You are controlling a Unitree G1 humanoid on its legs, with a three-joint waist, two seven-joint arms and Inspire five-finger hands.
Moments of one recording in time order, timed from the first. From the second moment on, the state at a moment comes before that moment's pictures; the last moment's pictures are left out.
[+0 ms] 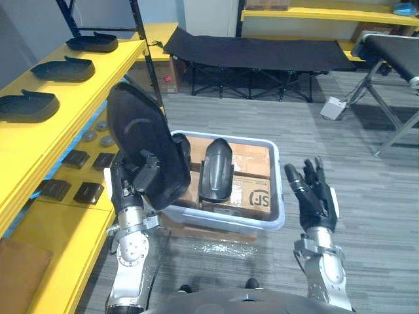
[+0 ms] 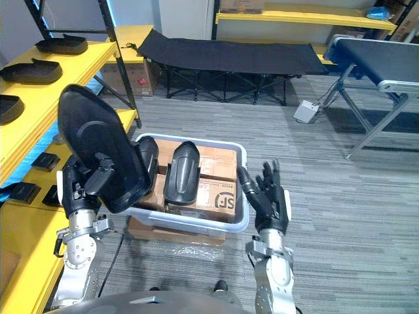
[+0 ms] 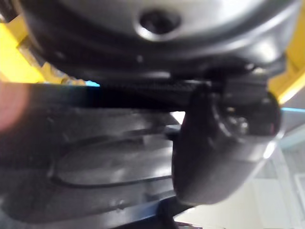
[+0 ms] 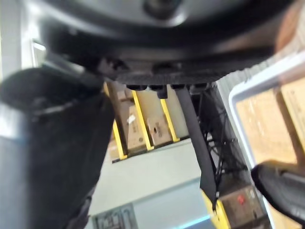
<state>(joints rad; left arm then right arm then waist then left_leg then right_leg) 0.26 0.04 0.02 -0.09 -0.20 -0.36 0.31 0.35 -0.11 -0.03 0.09 0.44 -0.42 -0.02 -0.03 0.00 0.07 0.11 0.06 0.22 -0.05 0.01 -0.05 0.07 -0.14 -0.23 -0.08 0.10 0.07</state>
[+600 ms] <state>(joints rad) 0.48 -0.07 0.25 -0.28 -0.32 -0.41 0.34 0.27 -0.07 0.06 0.24 0.59 -0.29 0.08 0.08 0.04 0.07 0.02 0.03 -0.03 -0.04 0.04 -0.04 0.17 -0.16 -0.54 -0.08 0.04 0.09</state>
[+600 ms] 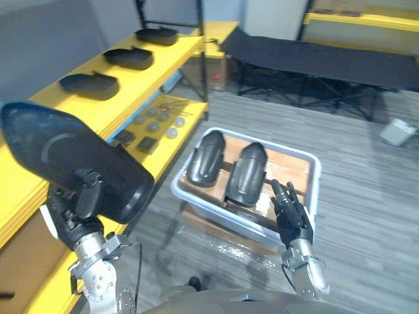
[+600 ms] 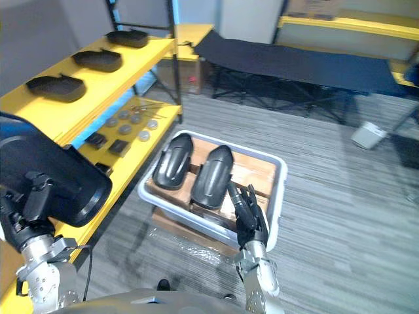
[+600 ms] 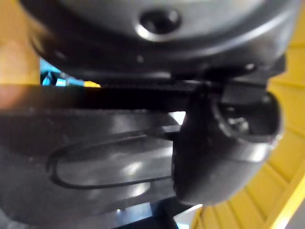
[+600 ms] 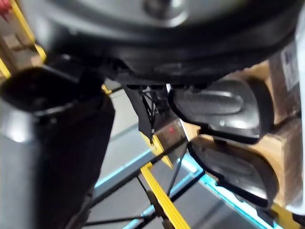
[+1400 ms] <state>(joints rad) 0.46 -0.04 0.12 -0.28 -0.37 -0.42 0.14 0.21 -0.07 0.04 0.31 0.56 -0.33 0.10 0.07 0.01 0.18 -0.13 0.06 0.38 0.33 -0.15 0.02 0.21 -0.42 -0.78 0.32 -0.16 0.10</state>
